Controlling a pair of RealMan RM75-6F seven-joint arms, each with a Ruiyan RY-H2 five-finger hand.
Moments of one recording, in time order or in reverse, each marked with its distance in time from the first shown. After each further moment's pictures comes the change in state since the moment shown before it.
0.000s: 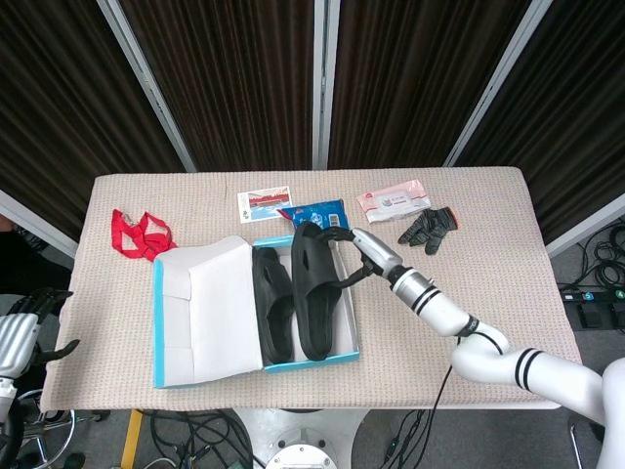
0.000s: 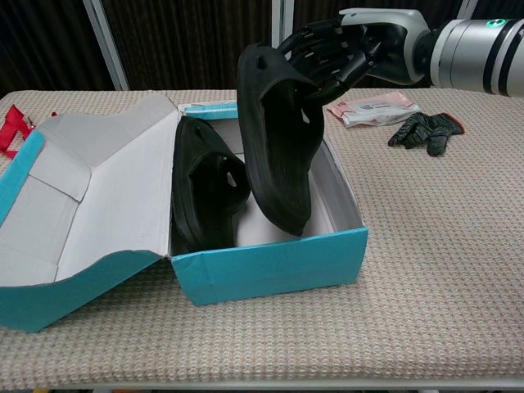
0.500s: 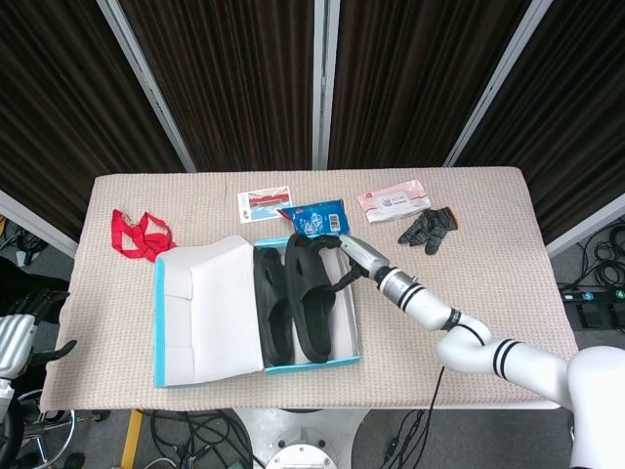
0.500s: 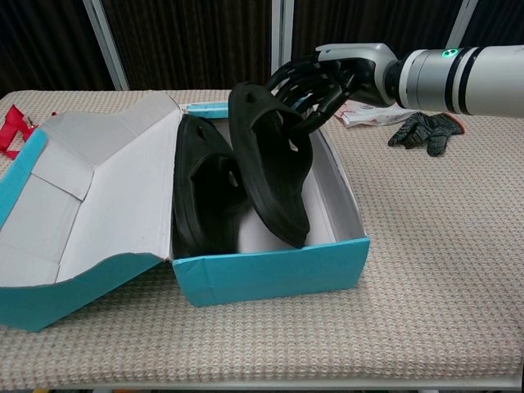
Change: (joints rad) left arm 0.005 -0.015 0.001 0.037 0.000 0.003 -0.021; right arm 0.068 -0.091 -0.032 0.137 -0.013 -0.087 0.011
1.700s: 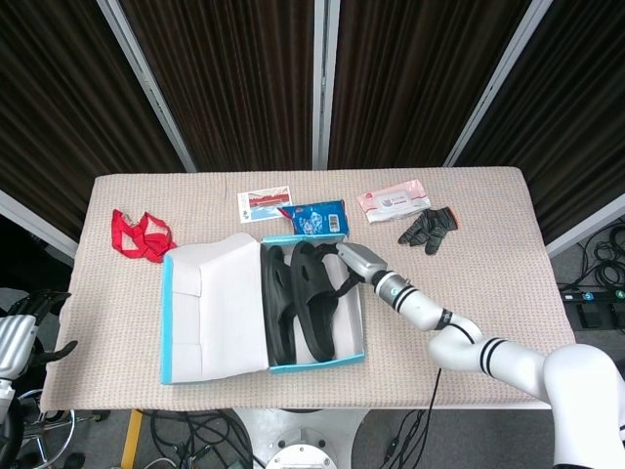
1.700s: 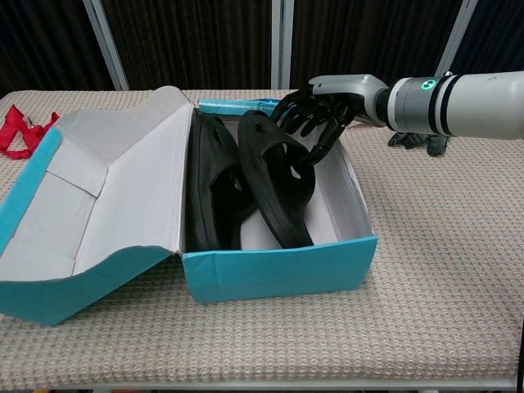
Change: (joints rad) left arm 0.001 -0.003 0.000 0.007 0.004 0.002 -0.009; right arm 0.027 -0.072 -0.049 0.100 0.016 -0.040 -0.161
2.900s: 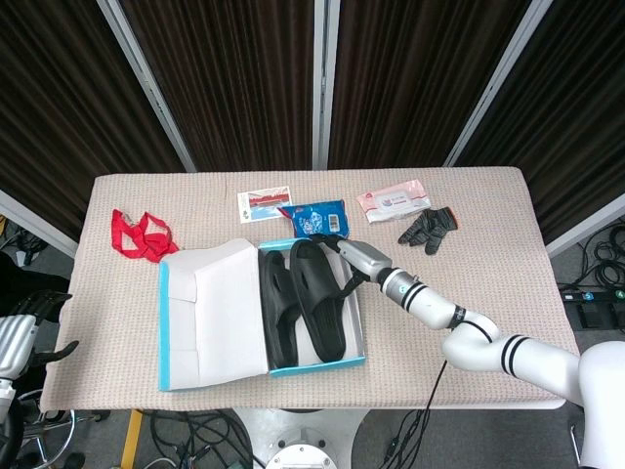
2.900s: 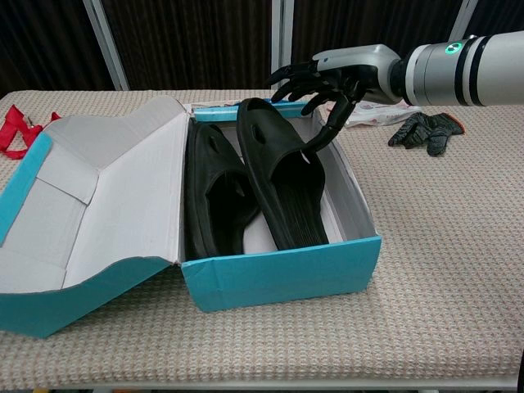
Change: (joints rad) left arm -0.002 0.006 0.000 -0.015 -0.003 -0.010 -0.021; right arm 0.006 0.151 0.015 -0.170 -0.013 -0.006 -0.001
